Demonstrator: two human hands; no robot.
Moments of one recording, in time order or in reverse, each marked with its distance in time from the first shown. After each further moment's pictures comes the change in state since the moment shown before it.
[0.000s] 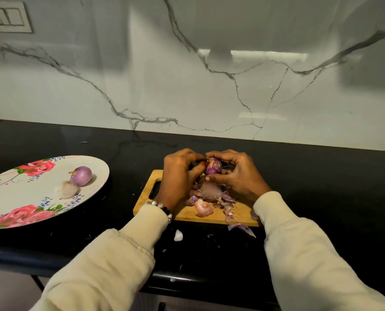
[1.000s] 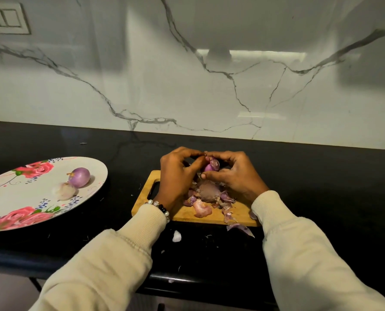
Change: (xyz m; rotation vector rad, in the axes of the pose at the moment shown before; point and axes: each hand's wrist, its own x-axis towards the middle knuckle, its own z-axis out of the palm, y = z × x) left_hand 0.003 0.000 0.005 -0.163 0.040 -0.211; right_hand 0.003 0.003 0.005 0.162 0.035 0.075
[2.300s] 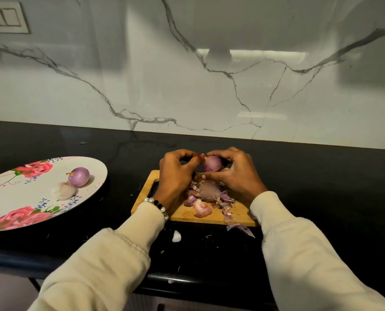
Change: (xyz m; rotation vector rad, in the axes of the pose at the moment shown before) left_hand 0.001 0.007 0.004 -0.291 -0.013 -0.421; right_hand 0.000 -0.005 0.002 -0.318 0.099 -0.045
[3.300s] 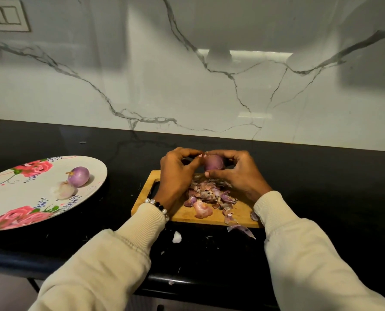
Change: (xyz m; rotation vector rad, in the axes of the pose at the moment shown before) left_hand 0.004 -0.003 -0.002 0.111 -0.008 0.153; right_hand 0.003 0.003 -0.006 0.213 -0.072 0.086
